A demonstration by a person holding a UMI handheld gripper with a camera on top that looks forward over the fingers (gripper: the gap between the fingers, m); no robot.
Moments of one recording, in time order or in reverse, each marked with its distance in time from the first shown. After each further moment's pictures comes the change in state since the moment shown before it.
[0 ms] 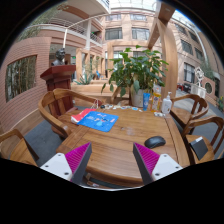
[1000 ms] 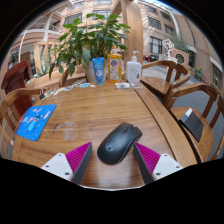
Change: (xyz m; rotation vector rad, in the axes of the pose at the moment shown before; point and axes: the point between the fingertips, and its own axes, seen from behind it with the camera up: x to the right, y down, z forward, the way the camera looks) arm 0.216 0.079 0.226 -0.225 0.338 0.244
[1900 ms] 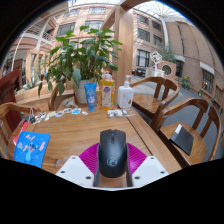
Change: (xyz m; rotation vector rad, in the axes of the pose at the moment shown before) arm 0.000 -0.110 0.000 0.160 0.154 0.021
